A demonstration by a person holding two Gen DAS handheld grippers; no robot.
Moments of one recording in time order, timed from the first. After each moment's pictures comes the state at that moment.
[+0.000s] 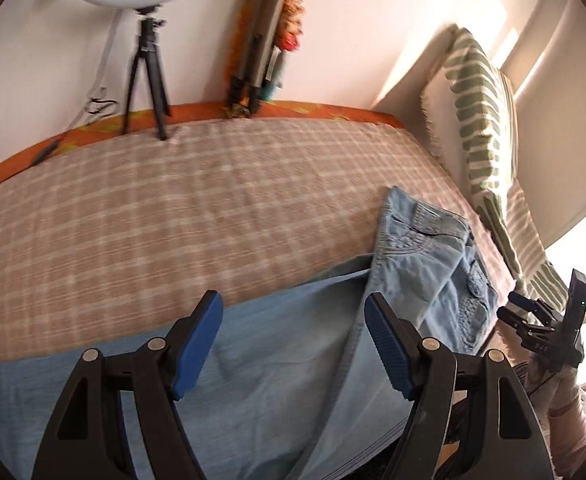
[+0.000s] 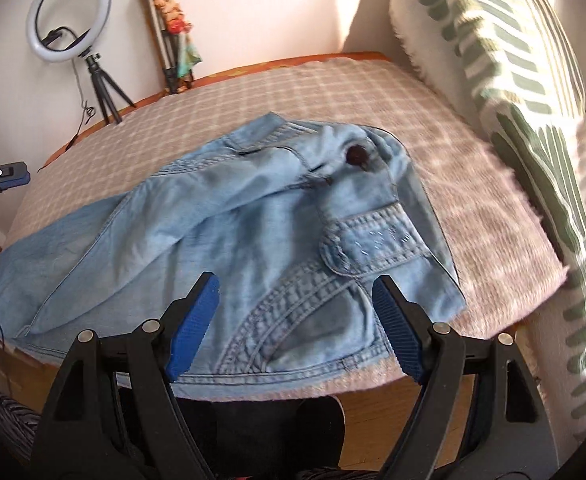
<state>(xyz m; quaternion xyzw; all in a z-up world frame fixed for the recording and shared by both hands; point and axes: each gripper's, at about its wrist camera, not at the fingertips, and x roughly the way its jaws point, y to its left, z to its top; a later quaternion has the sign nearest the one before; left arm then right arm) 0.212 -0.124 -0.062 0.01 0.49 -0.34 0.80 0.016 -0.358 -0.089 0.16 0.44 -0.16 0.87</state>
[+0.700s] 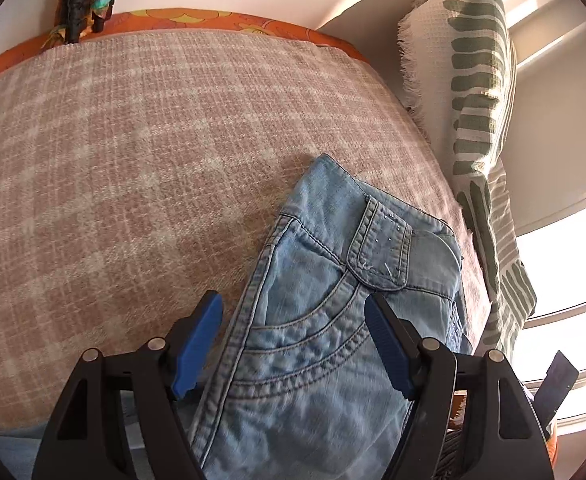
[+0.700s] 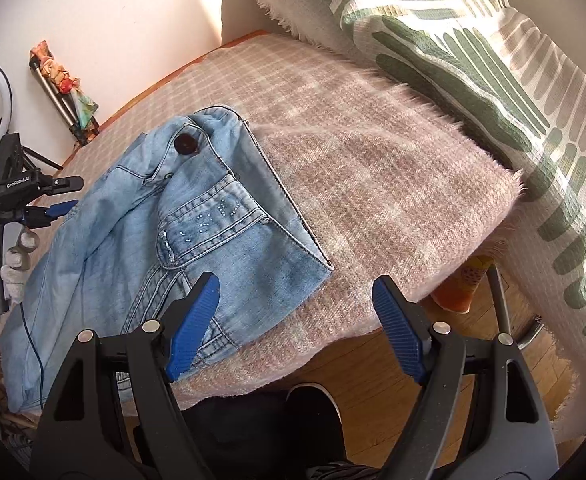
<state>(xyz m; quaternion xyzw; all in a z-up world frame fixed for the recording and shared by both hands) 0.265 -0.335 -0.163 -0.02 0.59 -0.38 0.71 -0.042 -0.457 -0.132 0.28 0.42 -0.24 0.83</state>
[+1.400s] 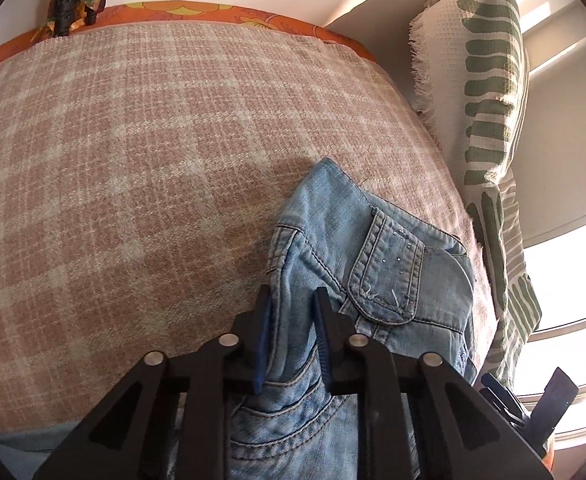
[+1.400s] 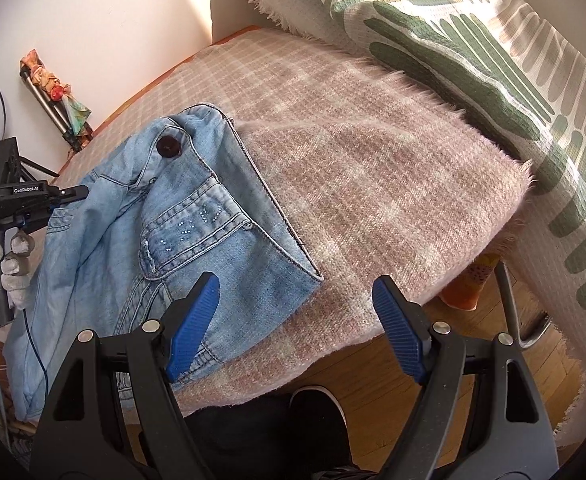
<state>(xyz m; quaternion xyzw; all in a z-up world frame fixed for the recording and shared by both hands) 0.262 -0.357 -0.173 -0.03 0.59 -0.37 0.71 -0.038 -0.470 -0.147 0.30 0.42 -0.24 0.82</state>
